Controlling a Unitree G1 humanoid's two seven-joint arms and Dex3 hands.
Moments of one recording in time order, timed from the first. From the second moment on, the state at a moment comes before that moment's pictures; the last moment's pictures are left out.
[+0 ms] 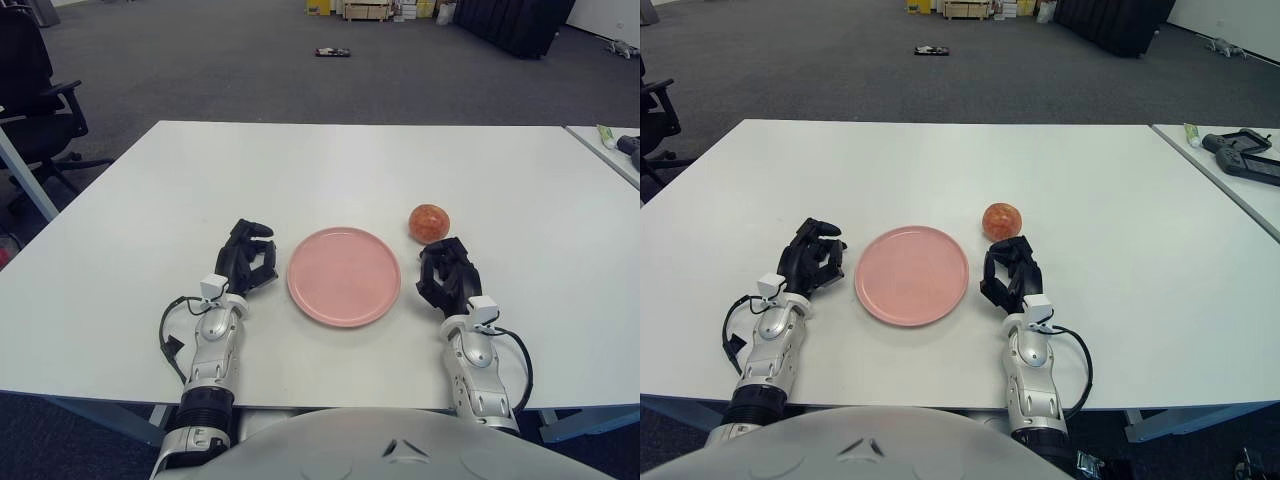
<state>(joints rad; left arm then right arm) 0.05 0.00 0.11 0.35 -0.11 -0.33 -0.09 0.23 0.10 -0.01 0.07 0.02 -0.23 -0.09</state>
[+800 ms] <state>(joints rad) 0.05 0.00 0.11 0.35 -0.11 -0.33 -0.09 0.21 0.06 0.04 0.00 -0.39 -0.33 -0.32</state>
